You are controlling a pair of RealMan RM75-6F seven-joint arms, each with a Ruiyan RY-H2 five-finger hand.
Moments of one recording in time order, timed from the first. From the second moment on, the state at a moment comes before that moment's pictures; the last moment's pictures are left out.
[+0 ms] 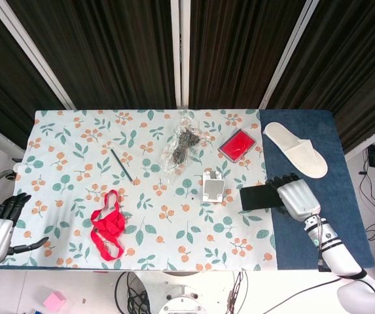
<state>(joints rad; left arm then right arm) -0.09 -1.13 0.01 -1.52 1.55 1.48 -0.08 0.51 -1.20 0.04 -1.61 -1.37 1.12 -0.33</state>
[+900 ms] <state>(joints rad) -0.10 -1.14 0.00 -1.49 1.55 1.46 -0.12 0.85 -1.09 0.06 -1.34 -2.09 1.08 -0.76</state>
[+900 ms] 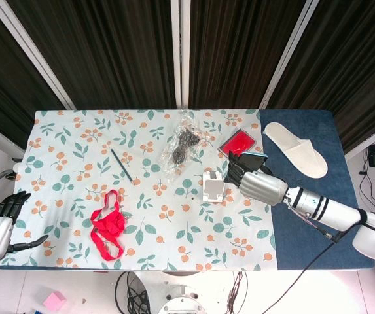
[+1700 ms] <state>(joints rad) -0.07 -1.13 0.01 -1.45 1.54 1.48 -0.19 0.94 -1.19 0.06 -1.39 -2.07 0.92 -0.85</state>
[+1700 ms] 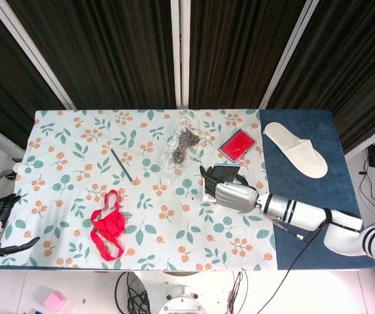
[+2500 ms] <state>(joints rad) -0.07 -1.12 0.02 -1.44 1.54 1.47 -0.23 0.97 -1.21 0.08 -1.48 -1.95 0.73 -0.93</state>
